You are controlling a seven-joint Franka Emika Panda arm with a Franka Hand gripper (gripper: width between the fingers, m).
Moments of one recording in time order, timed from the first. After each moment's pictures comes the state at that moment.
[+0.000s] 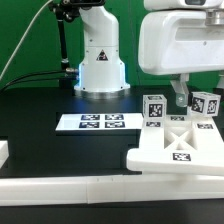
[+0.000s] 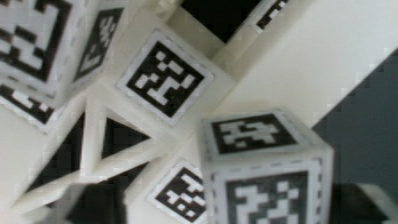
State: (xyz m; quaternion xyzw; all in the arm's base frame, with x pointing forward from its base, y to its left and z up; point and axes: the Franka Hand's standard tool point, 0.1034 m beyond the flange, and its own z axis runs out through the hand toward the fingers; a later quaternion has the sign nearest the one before) arm 0.641 0.103 0.125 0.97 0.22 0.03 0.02
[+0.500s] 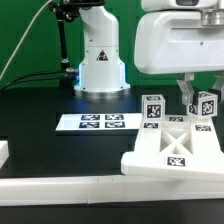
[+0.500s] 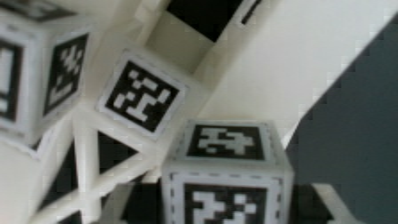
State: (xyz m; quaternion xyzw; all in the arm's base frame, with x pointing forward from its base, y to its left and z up) arm 0.641 0.103 0.125 1.00 0.09 0.03 0.01
